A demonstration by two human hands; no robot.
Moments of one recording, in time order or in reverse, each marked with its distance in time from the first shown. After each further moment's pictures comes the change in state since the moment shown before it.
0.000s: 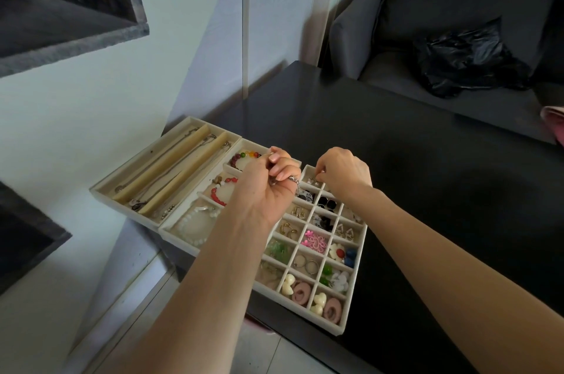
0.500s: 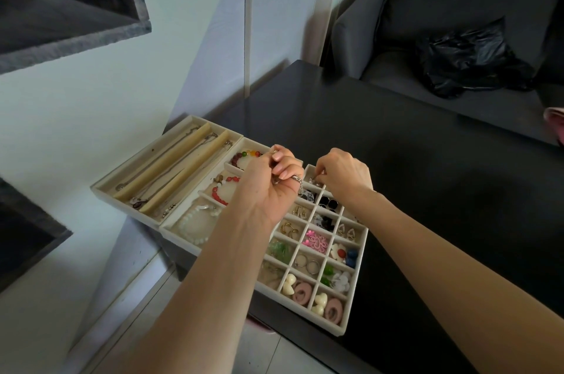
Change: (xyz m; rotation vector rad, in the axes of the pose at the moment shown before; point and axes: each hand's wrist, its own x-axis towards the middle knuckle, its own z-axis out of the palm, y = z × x) left_hand 0.001 -0.001 0.000 0.008 -0.006 0.003; right_hand -0.001 0.003 0.007 -0.033 0.019 -0.062
